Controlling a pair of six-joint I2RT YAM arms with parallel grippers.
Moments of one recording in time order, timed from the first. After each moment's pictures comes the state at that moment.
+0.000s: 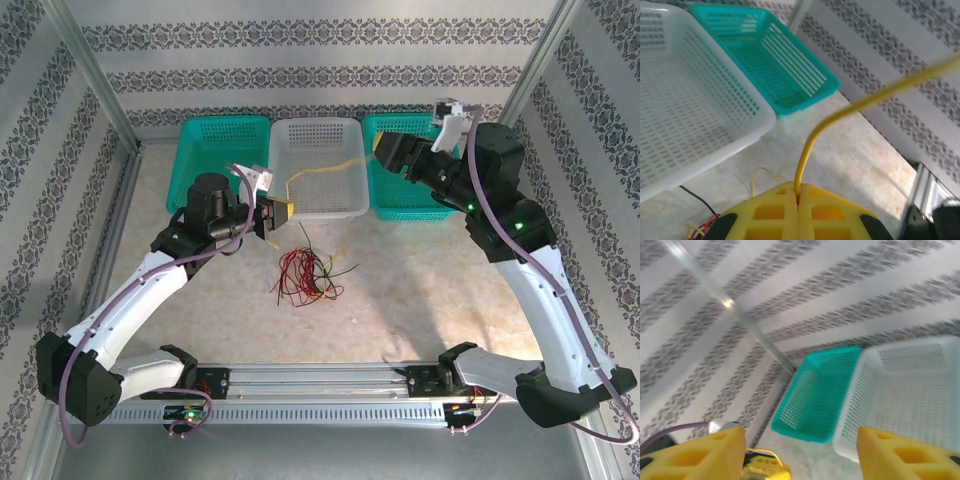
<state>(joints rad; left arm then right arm) -0.42 1.17 1.01 -0.21 0.46 -0.34 0.41 1.14 1.56 -0.60 -0.21 0.59</state>
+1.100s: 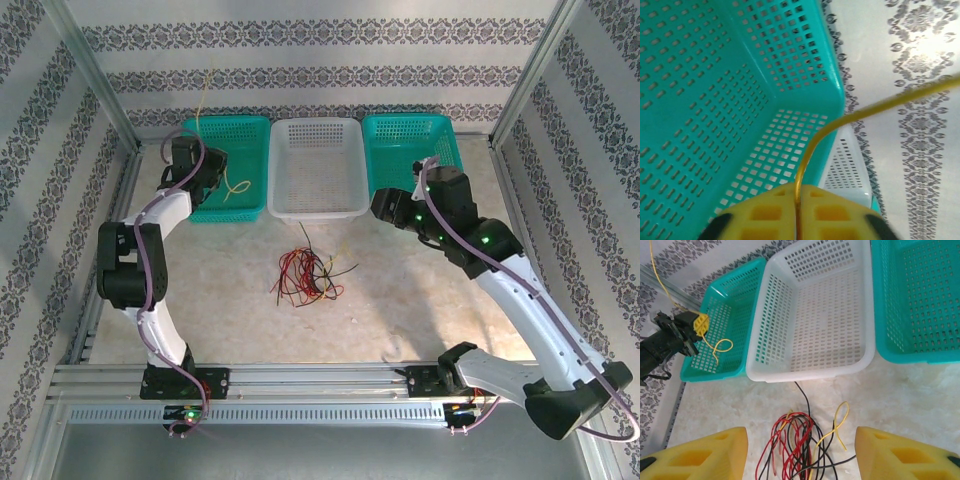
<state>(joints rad) 0.02 1.84 1.27 0.10 0.18 -1.21 0.47 1.08 1.23 -0.73 -0.05 0.65</state>
